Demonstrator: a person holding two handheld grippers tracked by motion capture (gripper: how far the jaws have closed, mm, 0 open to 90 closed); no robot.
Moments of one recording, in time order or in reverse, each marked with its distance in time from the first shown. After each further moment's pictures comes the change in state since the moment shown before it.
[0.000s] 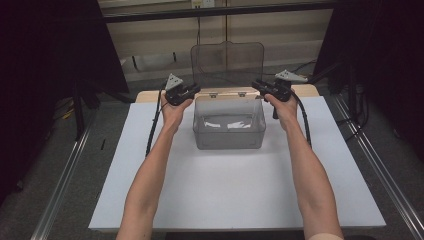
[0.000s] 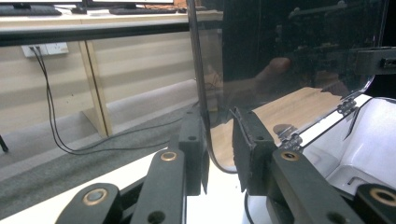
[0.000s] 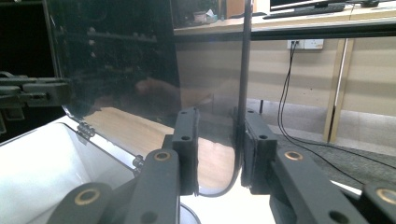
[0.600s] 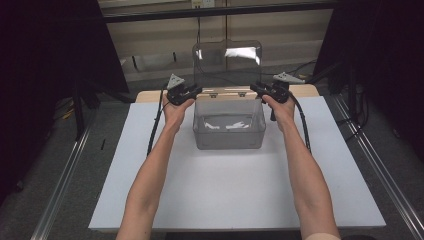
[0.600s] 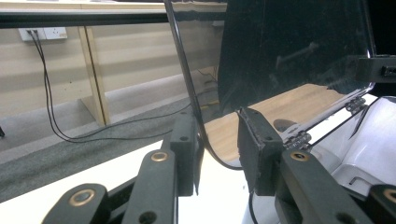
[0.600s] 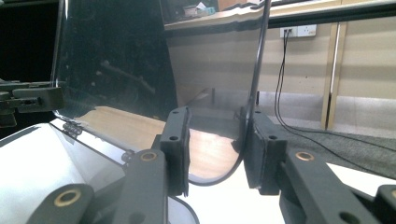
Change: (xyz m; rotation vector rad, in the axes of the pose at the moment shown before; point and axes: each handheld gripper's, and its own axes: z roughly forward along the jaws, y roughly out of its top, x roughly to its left) left arm -0.001 -0.001 0.006 0.030 0.005 -0.042; right arm 0.000 -0.009 0.007 0.024 -0.033 0.048
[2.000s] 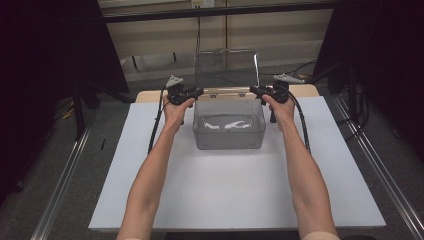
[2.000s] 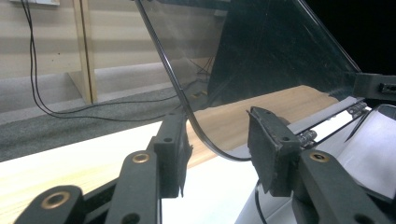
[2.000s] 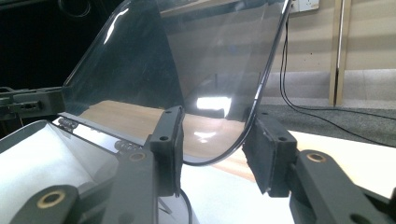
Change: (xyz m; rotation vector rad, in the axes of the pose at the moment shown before) left arm 0.005 -0.006 0.006 0.034 -0.012 -0.144; right arm -0.005 -0.005 0.003 0.056 0.002 0.085
